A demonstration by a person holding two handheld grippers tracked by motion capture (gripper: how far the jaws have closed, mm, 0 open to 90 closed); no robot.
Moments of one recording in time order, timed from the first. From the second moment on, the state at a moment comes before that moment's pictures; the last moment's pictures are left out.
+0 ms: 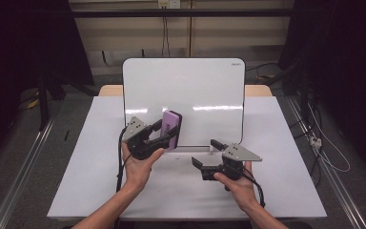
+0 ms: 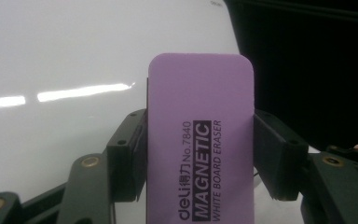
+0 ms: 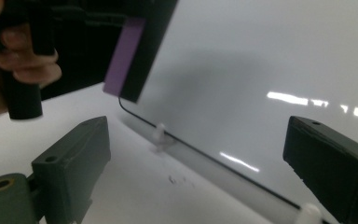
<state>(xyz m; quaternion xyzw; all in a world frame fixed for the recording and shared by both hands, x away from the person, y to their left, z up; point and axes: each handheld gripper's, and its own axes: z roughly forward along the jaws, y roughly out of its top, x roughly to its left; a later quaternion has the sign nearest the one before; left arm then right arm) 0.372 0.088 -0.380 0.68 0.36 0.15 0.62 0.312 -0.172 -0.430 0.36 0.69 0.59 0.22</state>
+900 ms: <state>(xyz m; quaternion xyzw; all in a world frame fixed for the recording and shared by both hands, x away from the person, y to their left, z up) 0.367 0.064 -0.397 0.69 0.36 0.14 0.62 0.328 -0.140 -0.441 0.42 0.60 0.67 0.14</state>
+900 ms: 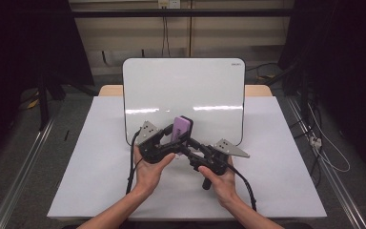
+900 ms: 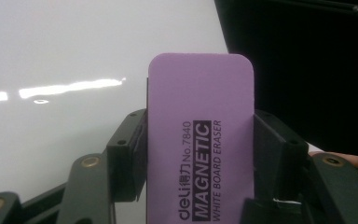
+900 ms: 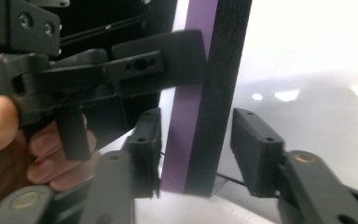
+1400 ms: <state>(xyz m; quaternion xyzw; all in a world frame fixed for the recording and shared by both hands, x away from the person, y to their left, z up) 0.366 0.061 -0.399 0.69 0.34 0.16 0.61 0.326 -0.145 -0.442 0.42 0.61 0.66 0.16</state>
